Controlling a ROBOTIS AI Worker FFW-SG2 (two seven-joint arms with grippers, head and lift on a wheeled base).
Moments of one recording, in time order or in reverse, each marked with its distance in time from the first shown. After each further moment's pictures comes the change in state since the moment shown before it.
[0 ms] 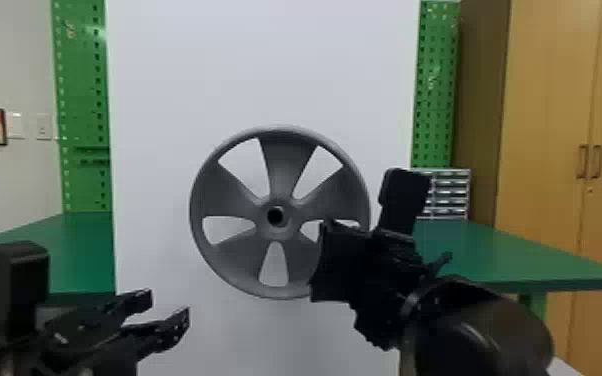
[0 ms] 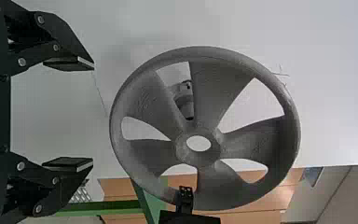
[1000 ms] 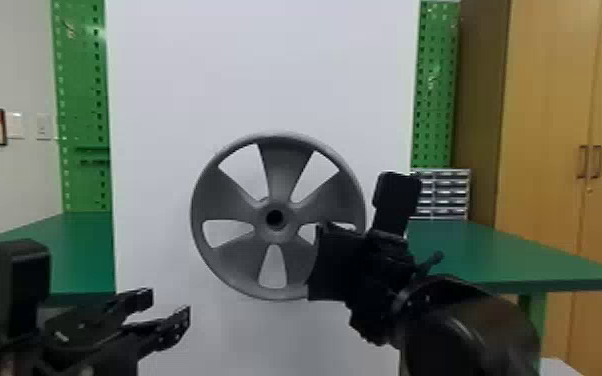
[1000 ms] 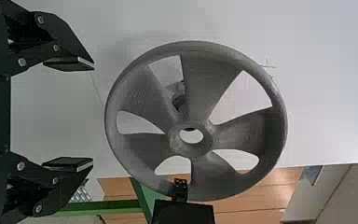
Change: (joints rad) left arm -0.005 0.003 -0.004 0.000 0.000 0.000 0.000; right arm -0.030 0.007 0.010 0.076 0.001 -0.025 0.015
